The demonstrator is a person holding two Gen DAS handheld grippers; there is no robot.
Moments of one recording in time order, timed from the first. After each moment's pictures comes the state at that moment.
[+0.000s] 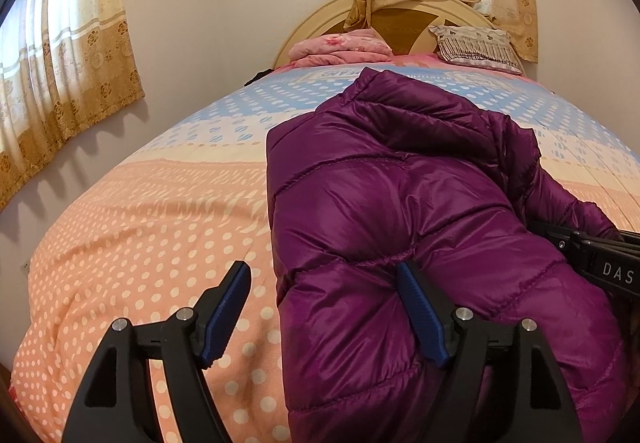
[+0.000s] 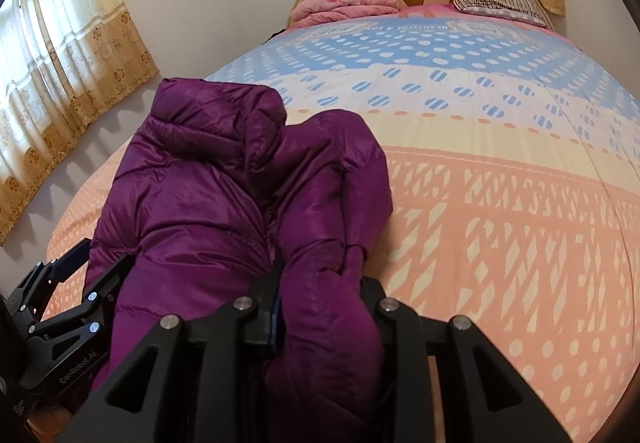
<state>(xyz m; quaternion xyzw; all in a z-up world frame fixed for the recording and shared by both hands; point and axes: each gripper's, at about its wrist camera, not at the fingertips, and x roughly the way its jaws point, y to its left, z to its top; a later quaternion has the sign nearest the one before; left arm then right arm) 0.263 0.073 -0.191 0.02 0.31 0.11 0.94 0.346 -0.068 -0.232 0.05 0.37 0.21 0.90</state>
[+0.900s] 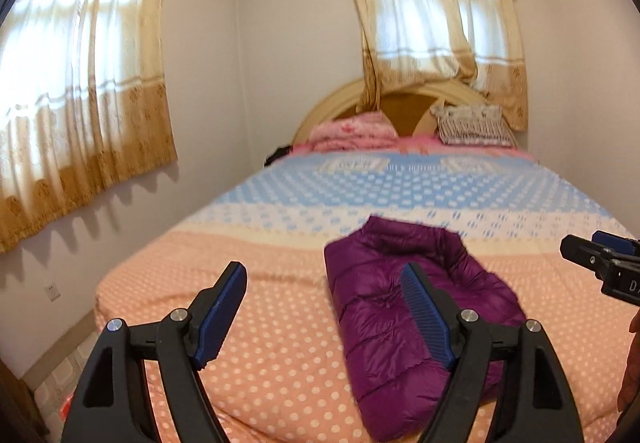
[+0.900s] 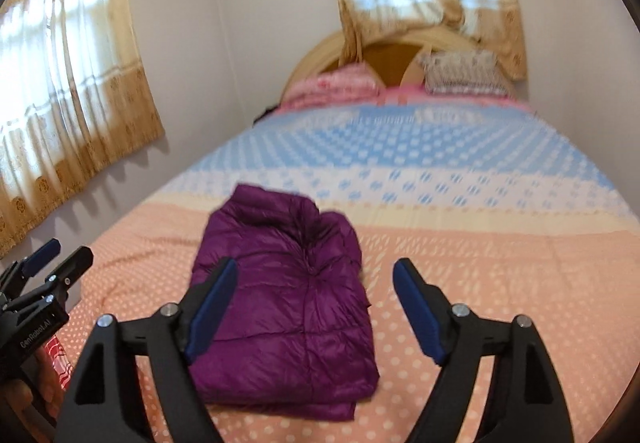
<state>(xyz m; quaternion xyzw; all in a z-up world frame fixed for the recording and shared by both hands) 0.090 0.065 -0.034 0.02 0.17 0.13 0.98 0.170 -0.118 -0.095 0.04 0.23 0.16 0.96</state>
